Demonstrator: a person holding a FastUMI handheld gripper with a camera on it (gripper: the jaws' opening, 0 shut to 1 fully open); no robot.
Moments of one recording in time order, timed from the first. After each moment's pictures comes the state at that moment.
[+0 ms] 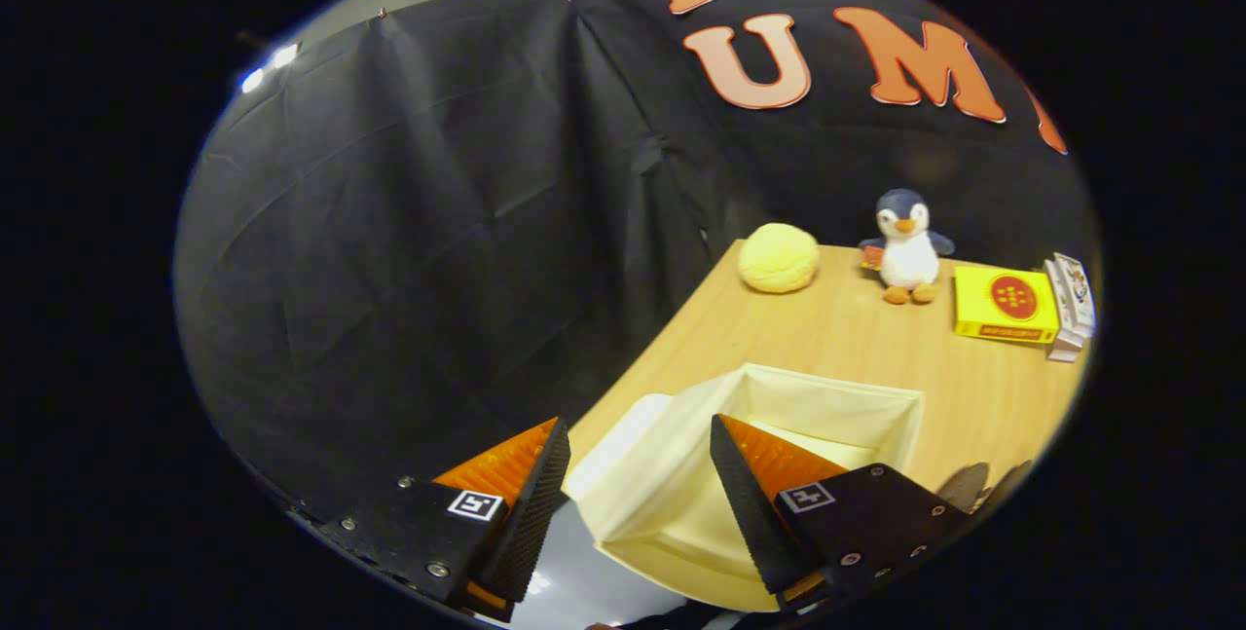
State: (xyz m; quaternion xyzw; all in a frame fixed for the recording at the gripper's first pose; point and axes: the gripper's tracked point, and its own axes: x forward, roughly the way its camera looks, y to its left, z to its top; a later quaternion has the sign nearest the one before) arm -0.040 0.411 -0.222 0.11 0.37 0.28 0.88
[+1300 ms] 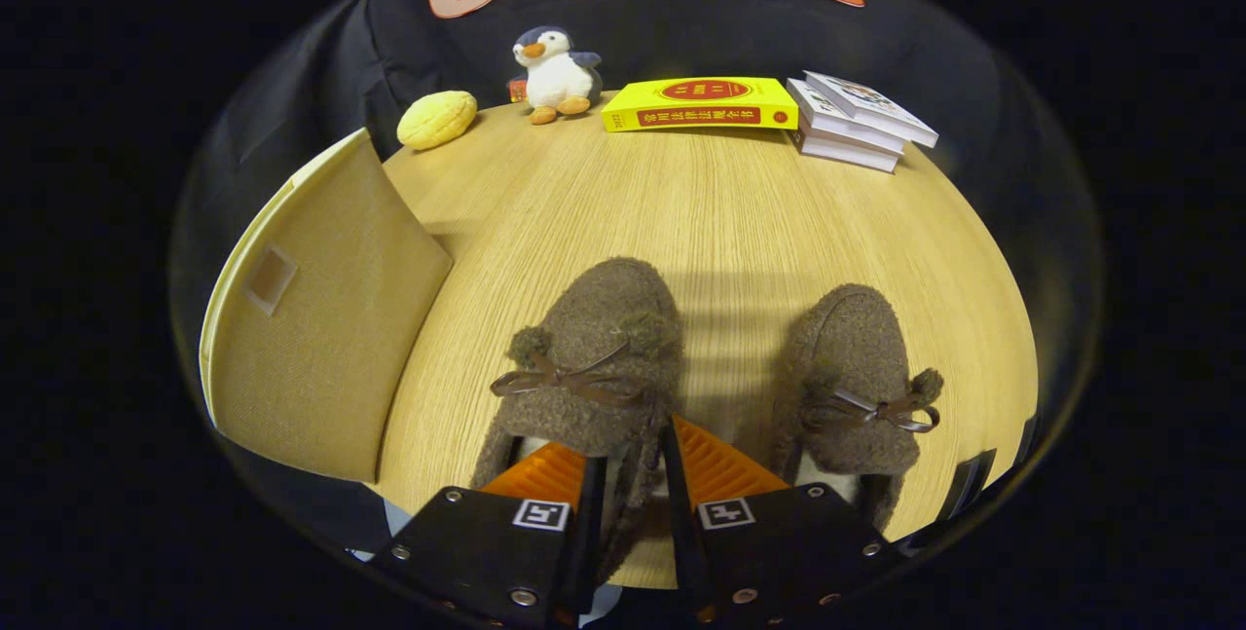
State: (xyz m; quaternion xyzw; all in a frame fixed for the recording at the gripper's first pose) arm -0.113 0.086 -0.486 0.05 0.54 0.01 0.84
